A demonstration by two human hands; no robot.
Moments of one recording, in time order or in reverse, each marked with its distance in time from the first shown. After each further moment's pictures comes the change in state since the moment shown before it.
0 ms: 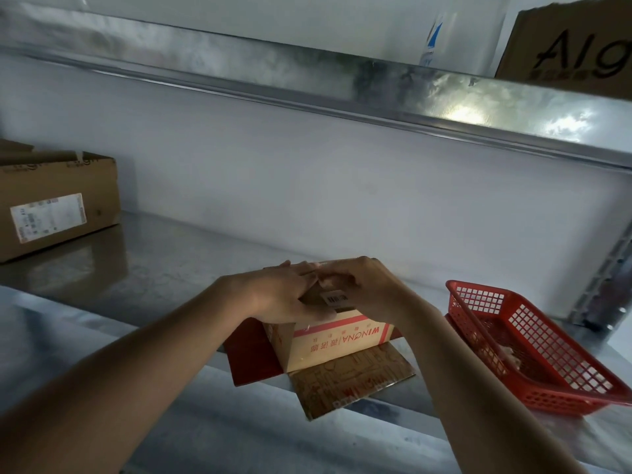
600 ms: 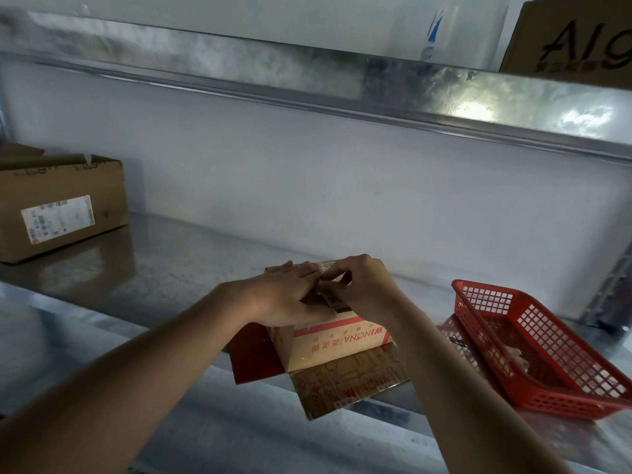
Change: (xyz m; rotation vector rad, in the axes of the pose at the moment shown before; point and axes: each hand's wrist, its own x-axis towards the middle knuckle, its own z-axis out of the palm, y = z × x) left_hand 0.009 -0.006 0.013 -0.040 0.073 -0.011; right_hand 0.004 -0.004 0.010 0.060 0.114 0.135
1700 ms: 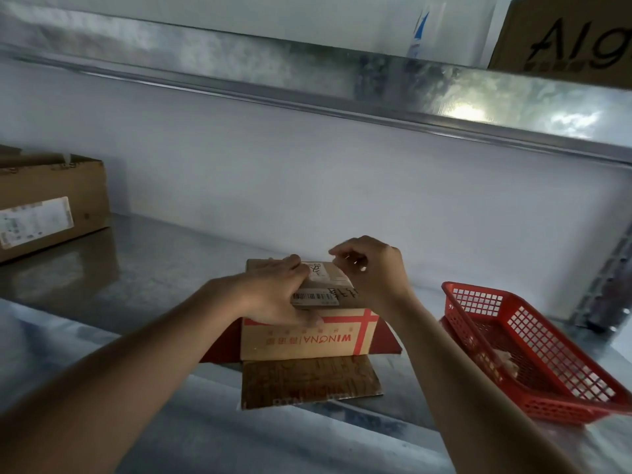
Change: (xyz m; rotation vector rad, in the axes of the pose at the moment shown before) left_hand 0.018 -0.001 -0.010 0.128 -0.003 -0.057; right_hand 0.009 0.027 -0.017 0.051 0.343 -0.157
